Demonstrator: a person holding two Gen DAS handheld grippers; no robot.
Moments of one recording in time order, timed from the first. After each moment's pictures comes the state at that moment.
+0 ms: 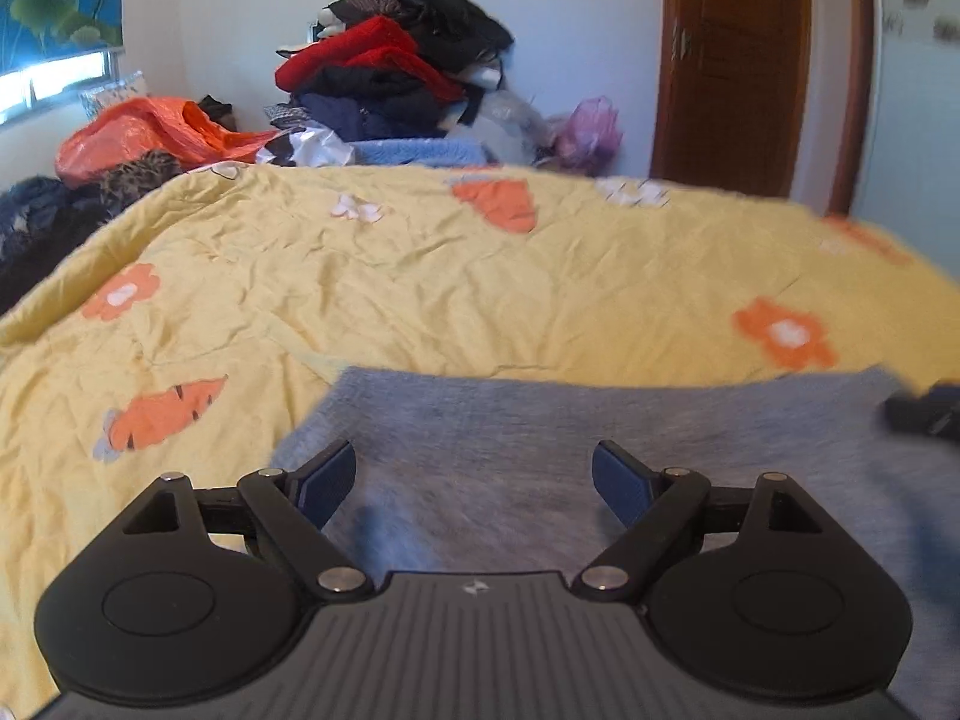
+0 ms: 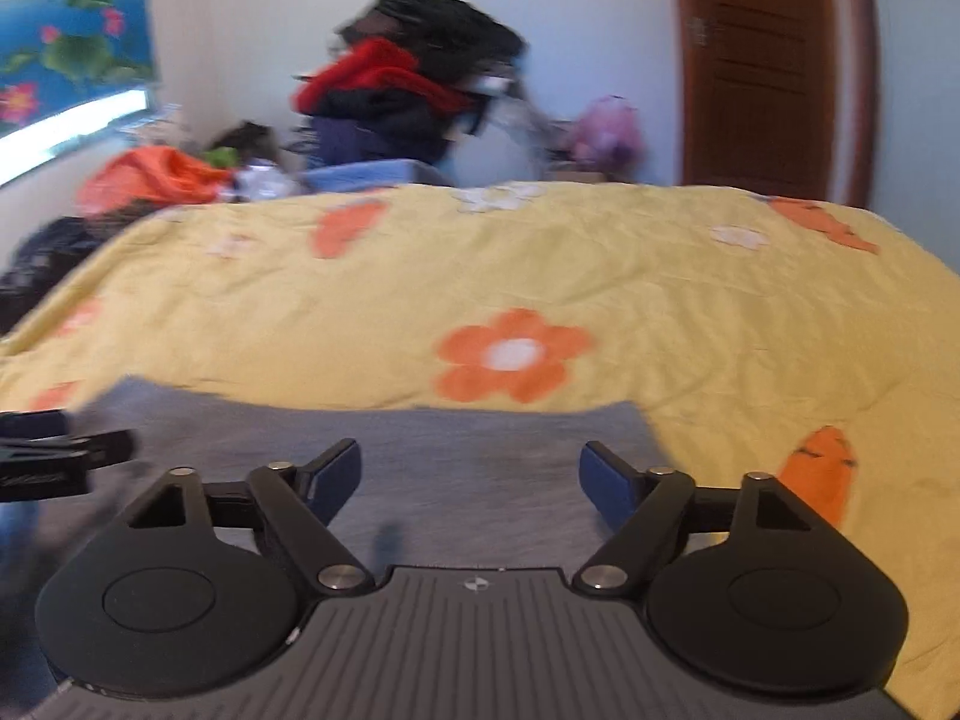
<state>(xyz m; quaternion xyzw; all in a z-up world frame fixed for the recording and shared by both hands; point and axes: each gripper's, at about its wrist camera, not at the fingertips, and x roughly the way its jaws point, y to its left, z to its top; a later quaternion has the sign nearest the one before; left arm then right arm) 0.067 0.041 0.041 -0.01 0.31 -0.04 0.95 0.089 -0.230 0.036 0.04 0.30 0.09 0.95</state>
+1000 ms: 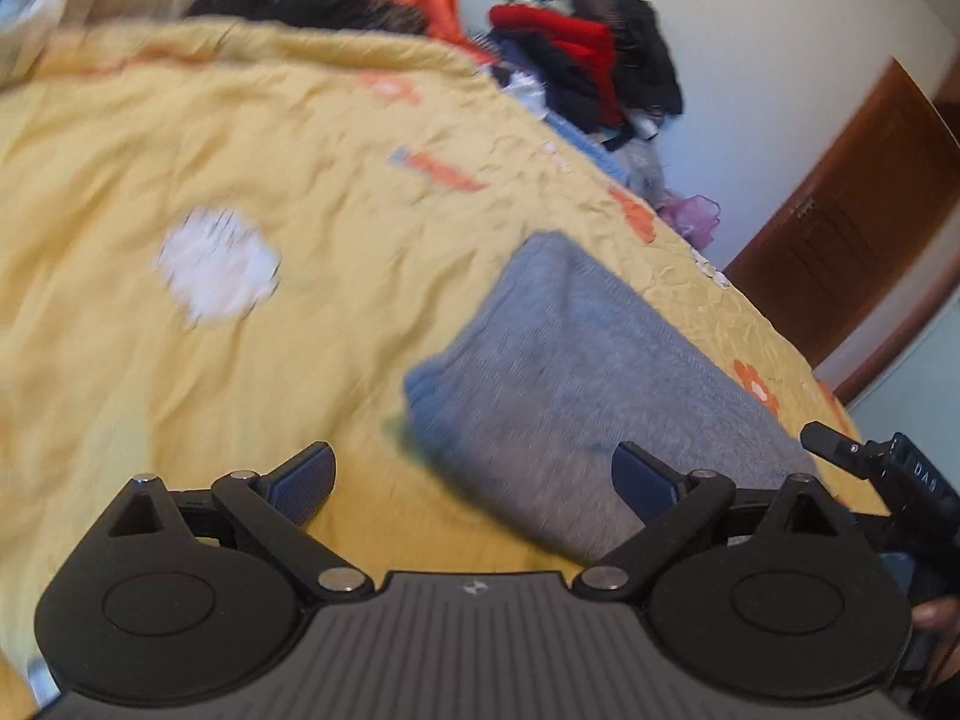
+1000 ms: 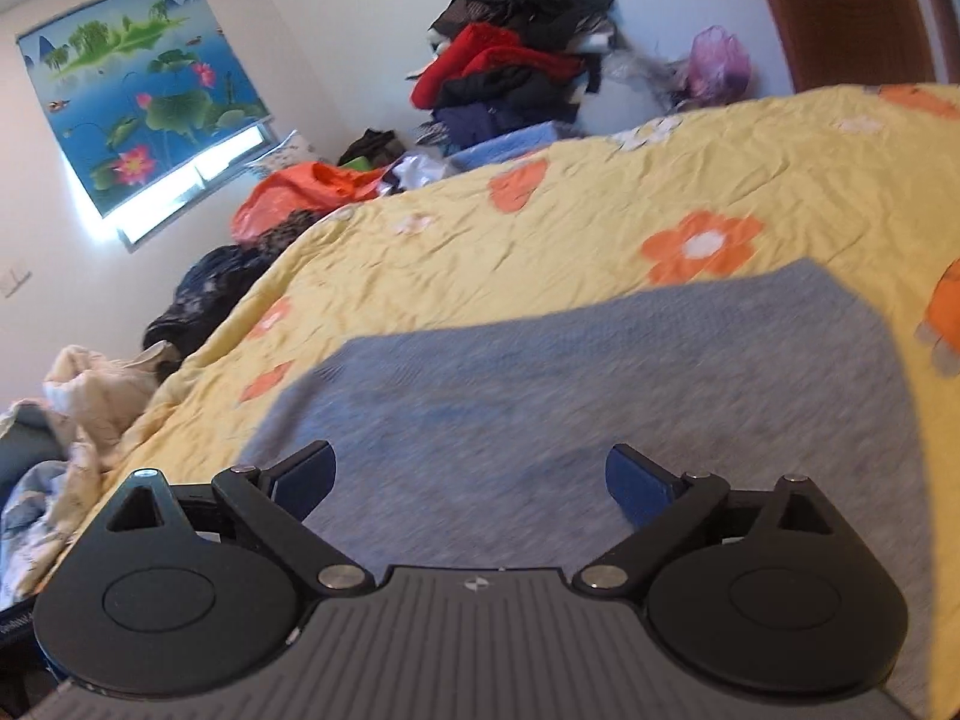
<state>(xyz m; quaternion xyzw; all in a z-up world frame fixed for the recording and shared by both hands) -0.137 0.143 0.017 -0.30 0.32 0.05 0.90 0.025 -0.207 0.032 0.18 0.33 0.22 0.90</state>
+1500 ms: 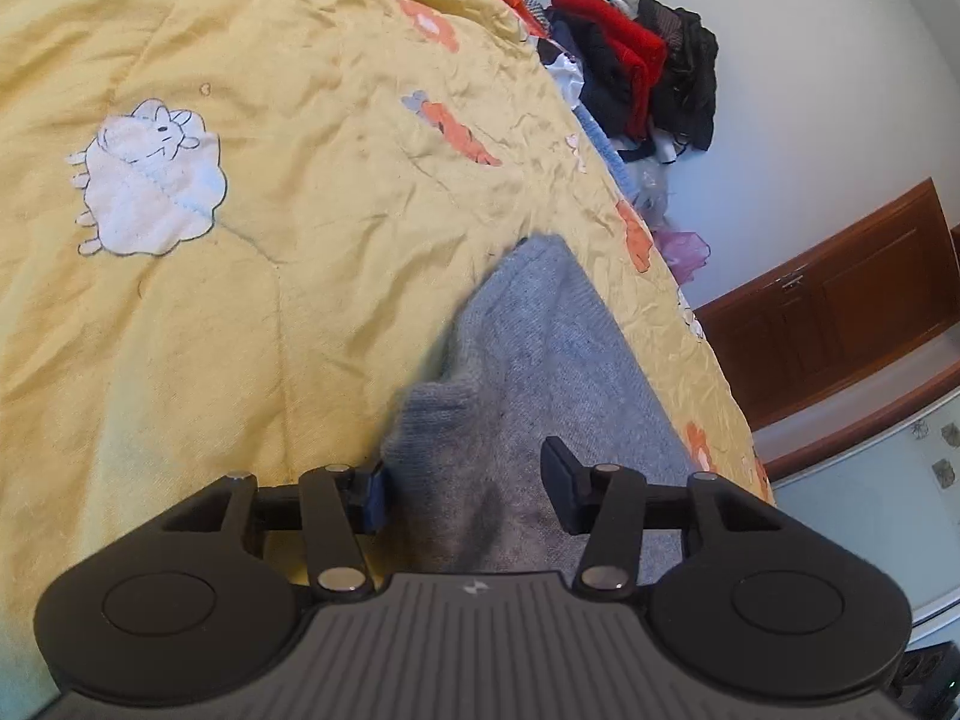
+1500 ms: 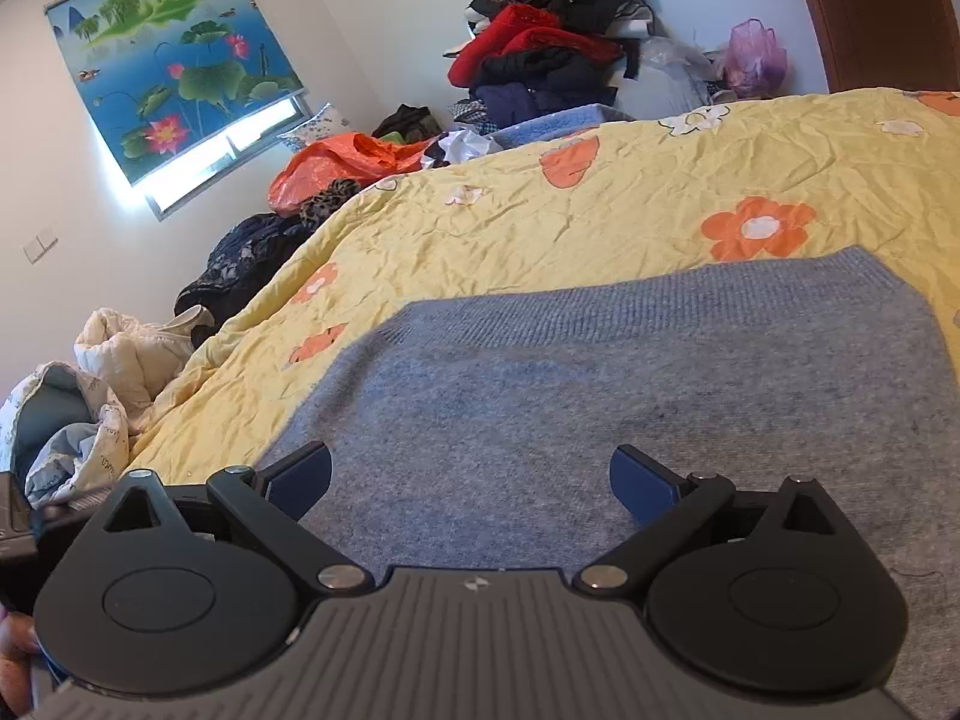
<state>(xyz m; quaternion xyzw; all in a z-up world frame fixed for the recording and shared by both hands) -0.088 0.154 0.001 -0.43 0.32 0.03 0.84 0.005 -0.184 0.047 0.16 0.34 0.25 0.90</state>
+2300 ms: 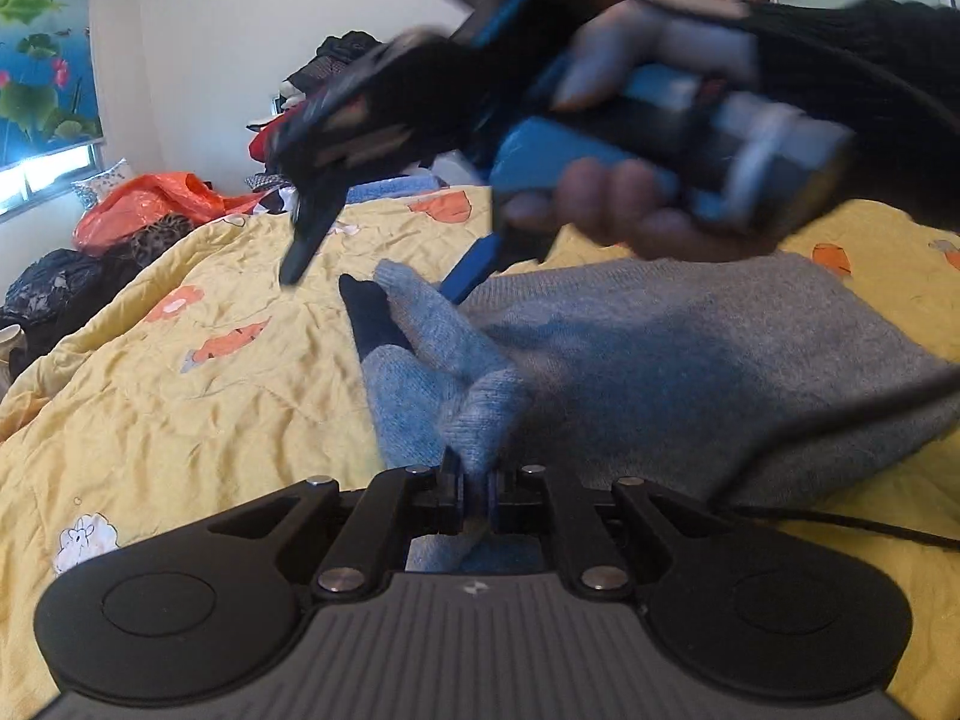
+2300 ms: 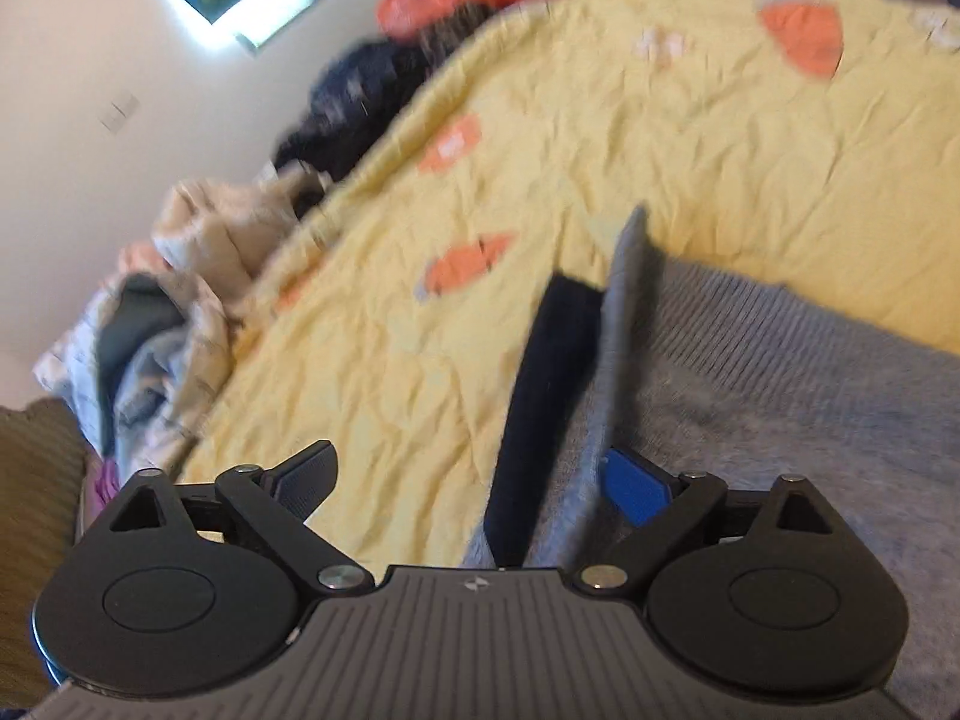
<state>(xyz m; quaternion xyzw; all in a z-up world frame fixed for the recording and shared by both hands) -0.108 0.012 0.030 0.09 0.26 -0.05 0.96 0.143 -0.046 0.067 0.10 0.52 0.39 0.76</state>
